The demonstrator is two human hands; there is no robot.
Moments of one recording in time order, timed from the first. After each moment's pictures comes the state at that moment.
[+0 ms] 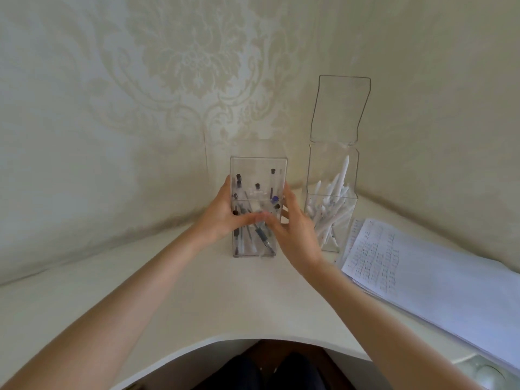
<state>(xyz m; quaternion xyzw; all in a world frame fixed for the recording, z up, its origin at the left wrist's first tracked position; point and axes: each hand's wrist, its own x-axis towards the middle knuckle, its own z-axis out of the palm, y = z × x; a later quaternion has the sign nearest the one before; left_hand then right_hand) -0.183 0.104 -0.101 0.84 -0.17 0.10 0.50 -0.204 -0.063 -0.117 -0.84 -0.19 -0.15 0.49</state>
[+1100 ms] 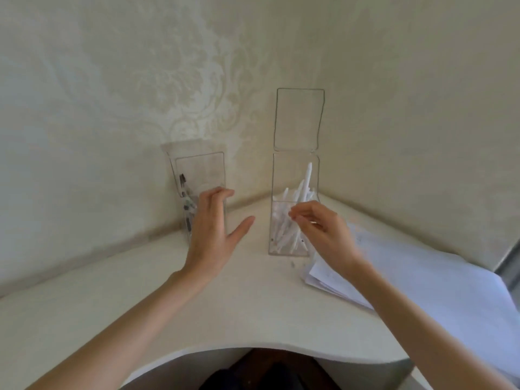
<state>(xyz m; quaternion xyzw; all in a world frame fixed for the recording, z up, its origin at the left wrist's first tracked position) -0.214 0.048 -0.104 0.83 -0.19 0.40 0.34 -0.225 -0.166 -0.087 -0.82 -0.17 -0.14 0.53</state>
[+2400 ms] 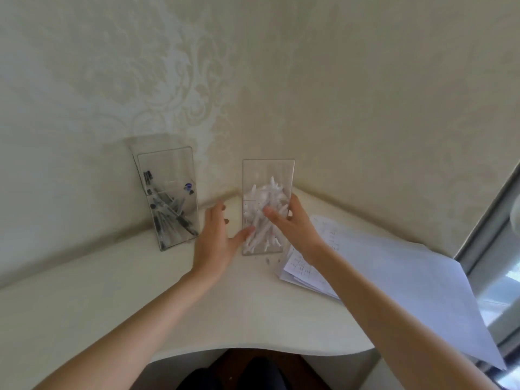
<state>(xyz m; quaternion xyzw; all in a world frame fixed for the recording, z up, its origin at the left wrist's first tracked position) -0.188 -0.002 -0.140 0.88 -0.07 0.24 0.41 -0.181 -0.173 -0.110 -0.79 -0.10 -0.06 0.60</state>
